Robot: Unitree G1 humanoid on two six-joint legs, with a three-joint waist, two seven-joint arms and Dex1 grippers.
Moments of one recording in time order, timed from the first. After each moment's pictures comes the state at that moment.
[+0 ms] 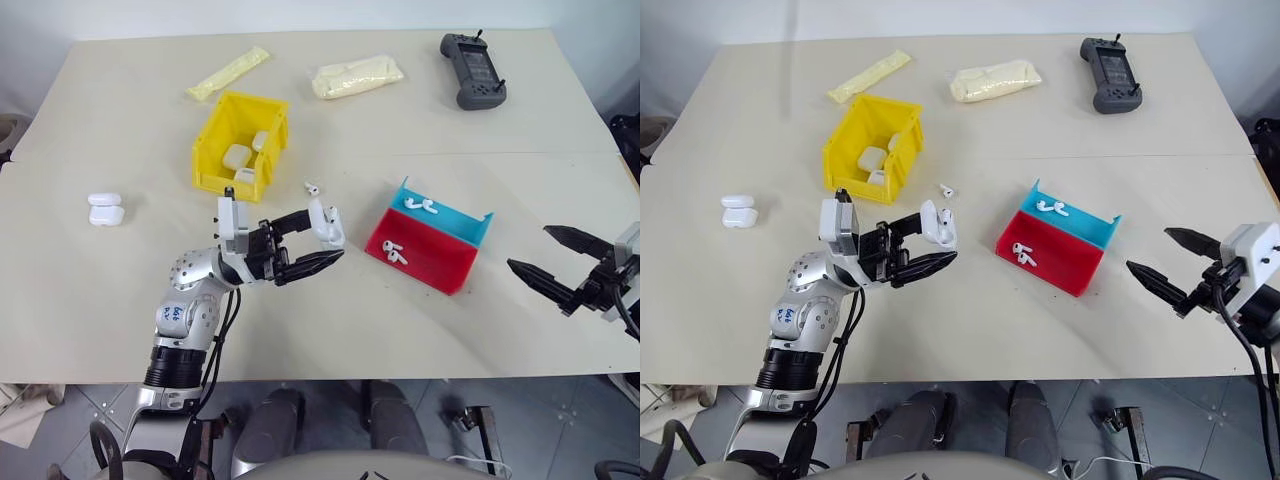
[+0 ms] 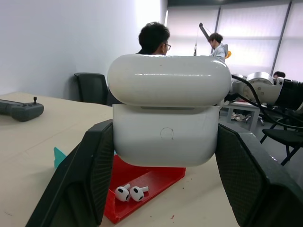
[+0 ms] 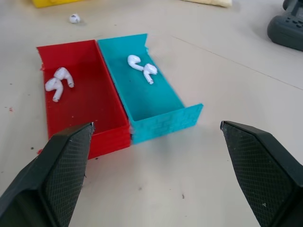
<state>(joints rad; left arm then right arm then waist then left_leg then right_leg) -0.37 0.25 0.01 0.01 -0.57 0.10 -1.12 0.04 -0.82 -0.50 -0.09 0.56 0.26 0.99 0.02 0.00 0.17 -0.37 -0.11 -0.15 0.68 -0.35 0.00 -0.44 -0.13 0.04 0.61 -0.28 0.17</state>
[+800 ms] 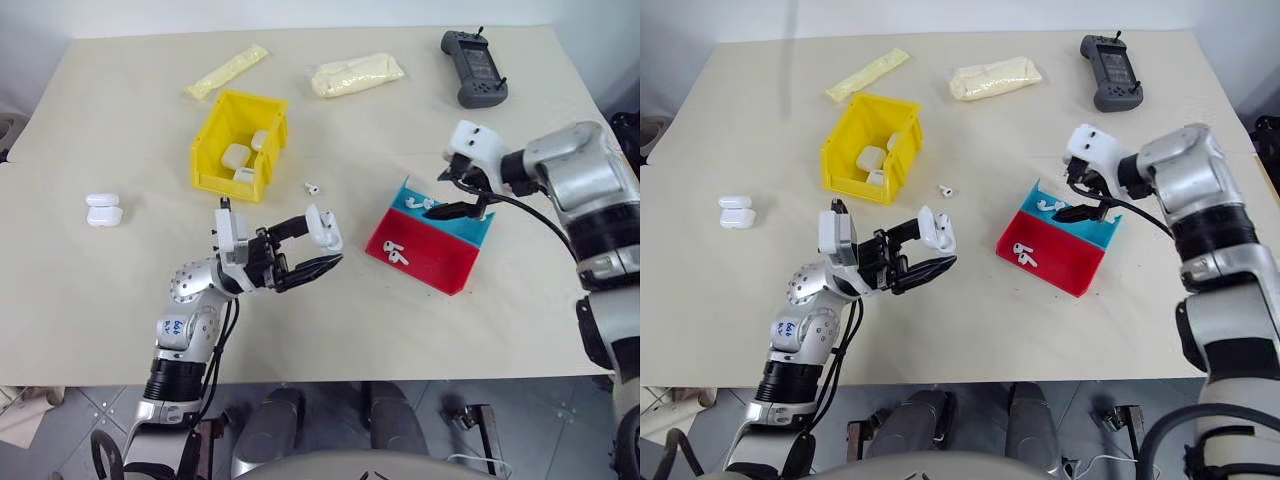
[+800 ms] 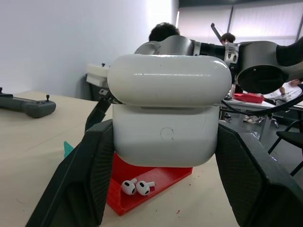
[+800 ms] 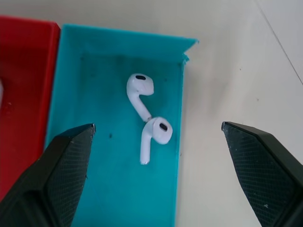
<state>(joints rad) -0.31 0.25 -0.01 -0.04 -0.56 0.05 -1.06 -1.13 -0.73 0.43 0.75 -0.06 0.36 1.23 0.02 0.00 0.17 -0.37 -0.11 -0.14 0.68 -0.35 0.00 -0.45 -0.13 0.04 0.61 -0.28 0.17</state>
